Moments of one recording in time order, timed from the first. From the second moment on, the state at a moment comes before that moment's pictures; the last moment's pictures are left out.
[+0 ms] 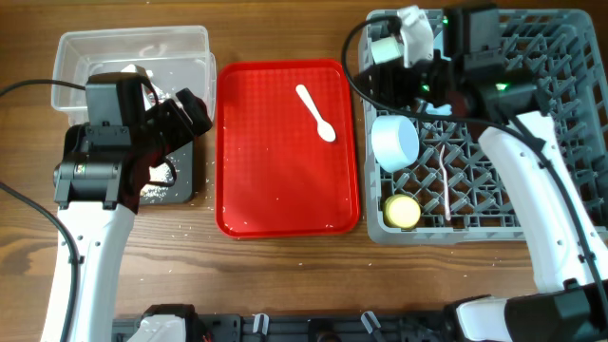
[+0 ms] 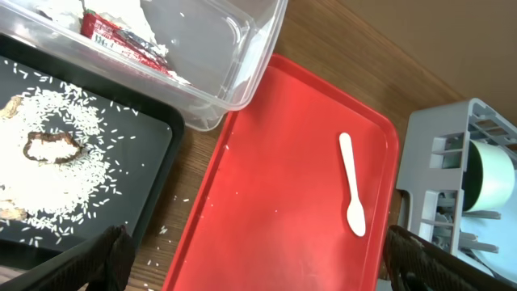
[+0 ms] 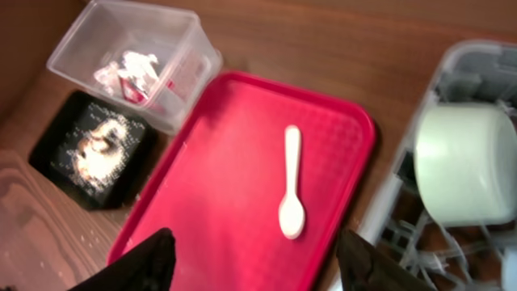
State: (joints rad) left arm -0.02 1.22 1.21 -0.83 0.08 -0.55; right arm 0.25 1.57 1.55 -0.75 -0.42 0.03
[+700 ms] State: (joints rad) left arm -0.02 1.22 1.21 -0.83 0.08 -0.55; right arm 0.50 2.25 1.69 -0.68 0.01 -0.07
